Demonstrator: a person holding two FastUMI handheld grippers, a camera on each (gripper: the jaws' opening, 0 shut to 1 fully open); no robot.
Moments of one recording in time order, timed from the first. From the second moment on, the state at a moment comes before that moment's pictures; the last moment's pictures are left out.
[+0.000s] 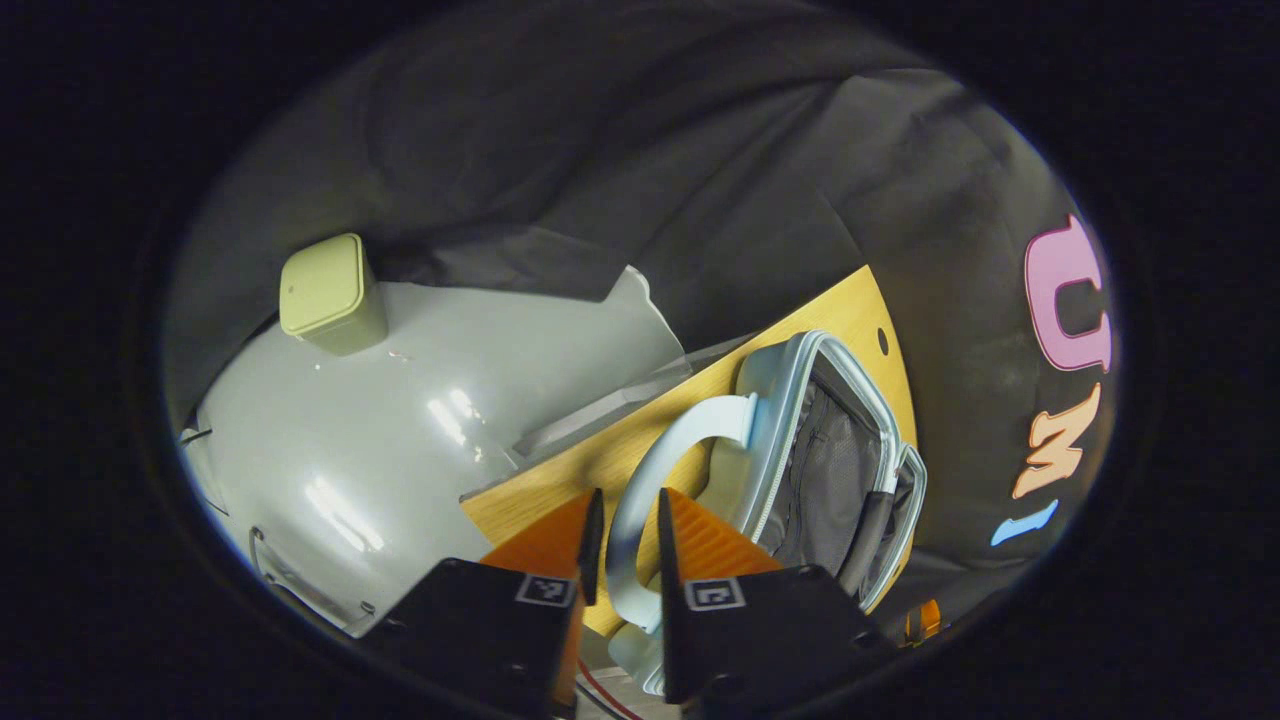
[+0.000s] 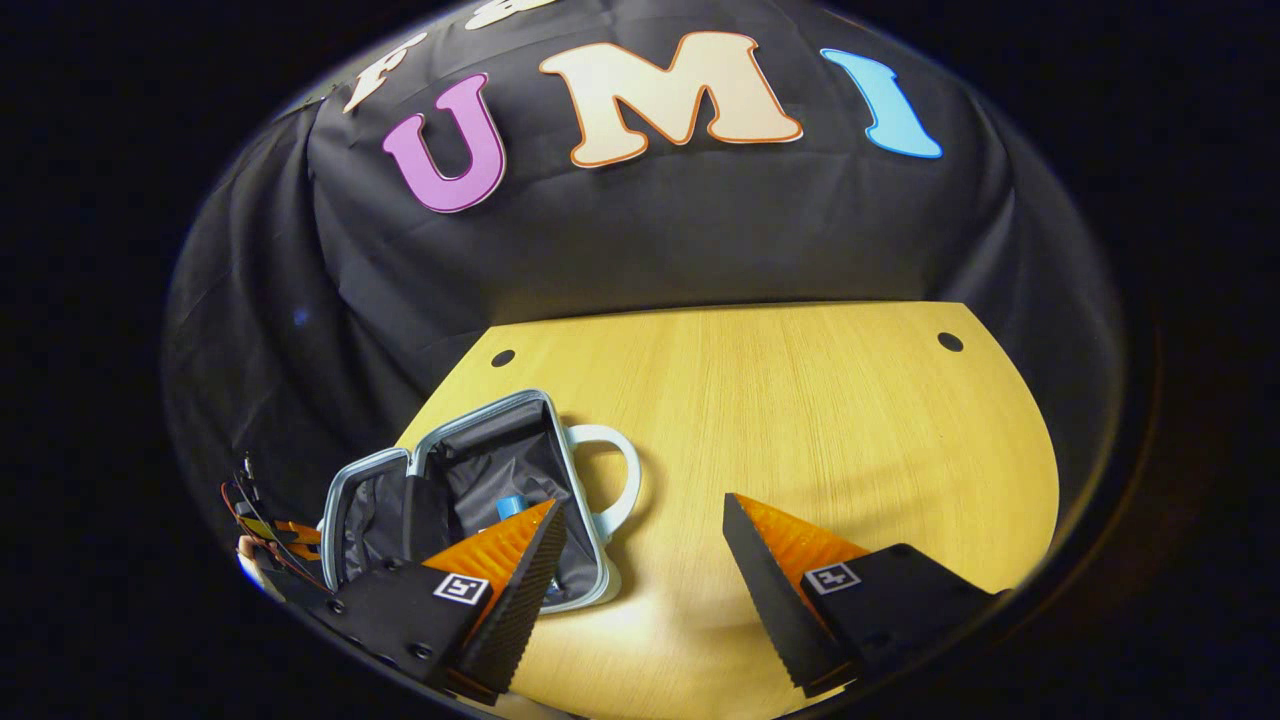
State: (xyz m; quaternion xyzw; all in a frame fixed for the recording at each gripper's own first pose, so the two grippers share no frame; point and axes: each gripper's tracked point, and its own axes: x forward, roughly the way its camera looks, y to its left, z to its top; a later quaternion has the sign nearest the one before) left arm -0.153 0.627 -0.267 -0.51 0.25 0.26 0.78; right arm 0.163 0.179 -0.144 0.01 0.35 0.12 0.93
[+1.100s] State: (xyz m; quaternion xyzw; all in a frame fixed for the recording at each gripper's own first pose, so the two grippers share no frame) left arm -0.163 0.567 -0.130 -0.44 0.20 0.20 0.85; right arm 0.131 0.174 -0.162 0.00 0.35 0.16 0.92
